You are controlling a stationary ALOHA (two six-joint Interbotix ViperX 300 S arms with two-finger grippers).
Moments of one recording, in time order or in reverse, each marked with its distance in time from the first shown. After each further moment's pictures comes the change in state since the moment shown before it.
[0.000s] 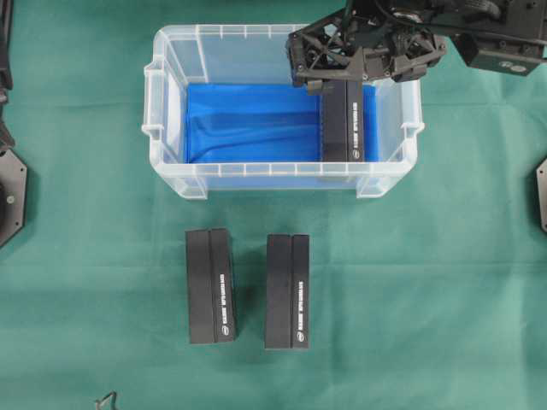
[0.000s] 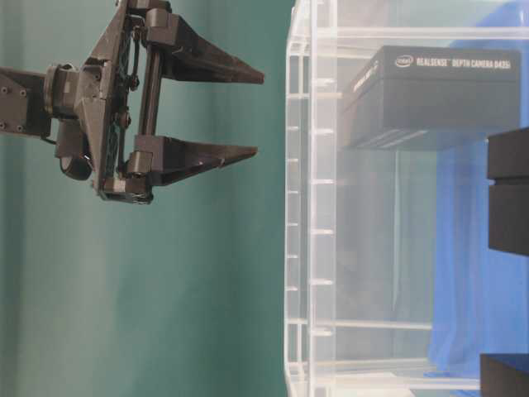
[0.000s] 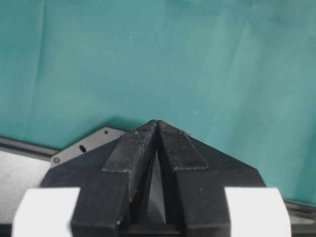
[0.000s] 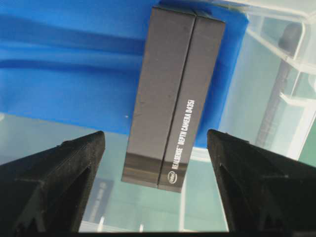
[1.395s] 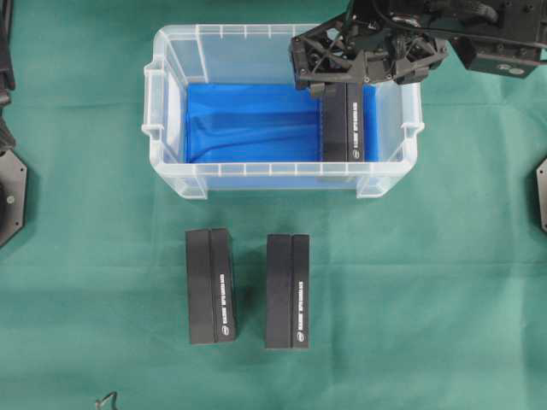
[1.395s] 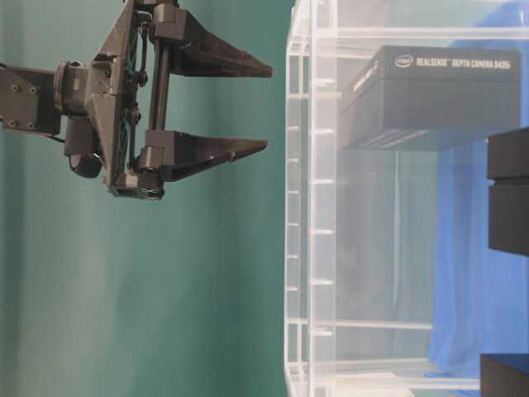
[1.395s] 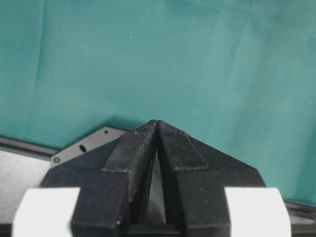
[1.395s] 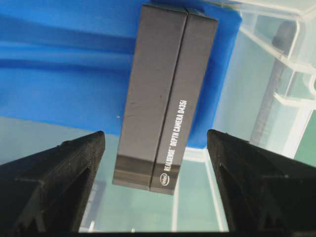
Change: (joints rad) left arm 0.000 0.005 0.000 0.000 0.000 0.000; right arm 0.000 0.000 0.023 -0.003 -0.003 0.002
